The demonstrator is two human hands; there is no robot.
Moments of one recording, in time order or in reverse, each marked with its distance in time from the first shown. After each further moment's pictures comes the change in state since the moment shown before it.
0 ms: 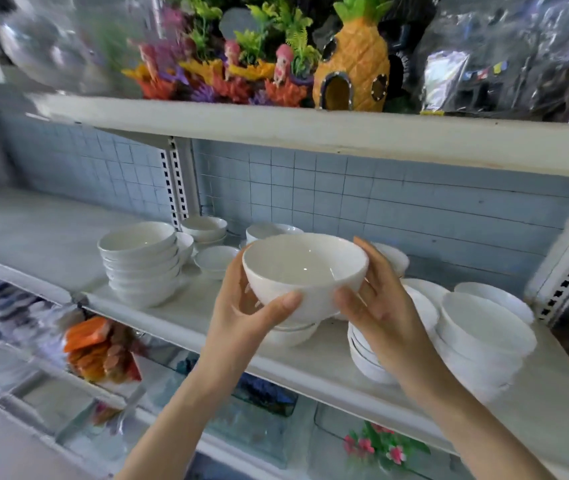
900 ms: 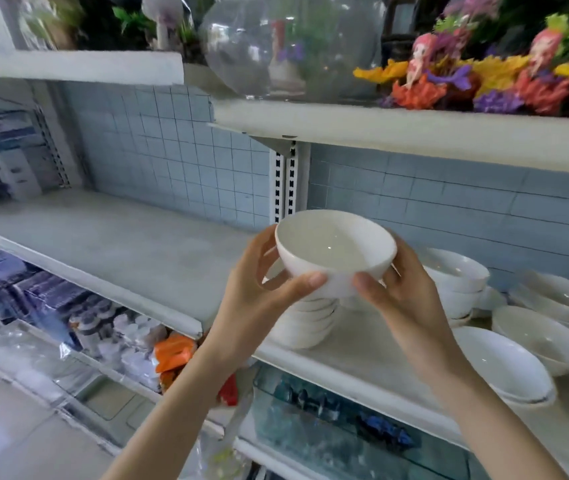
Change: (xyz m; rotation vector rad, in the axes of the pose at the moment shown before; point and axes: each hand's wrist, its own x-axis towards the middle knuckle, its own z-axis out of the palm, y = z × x) left_hand 0.095 0.012 -0.283 0.110 -0.028 0.045; right_hand 0.138 0.073 0.240 -0.038 0.045 -0.002
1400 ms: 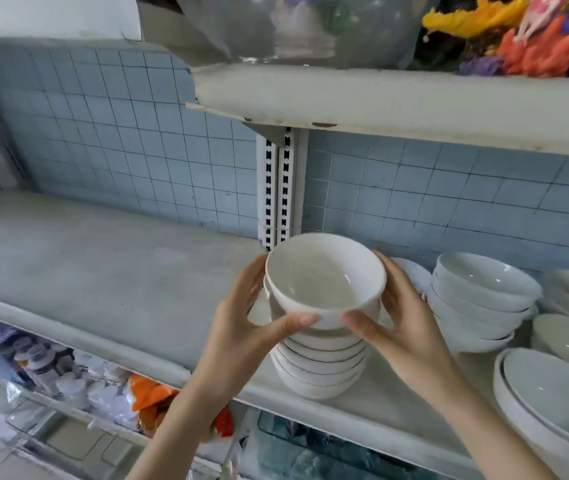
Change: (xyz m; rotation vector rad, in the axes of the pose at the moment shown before) left_hand 0.058 -0.077 -0.053 0.120 -0.095 -0.007; right_hand 0.049 0.076 0.018 -0.232 0.027 0.057
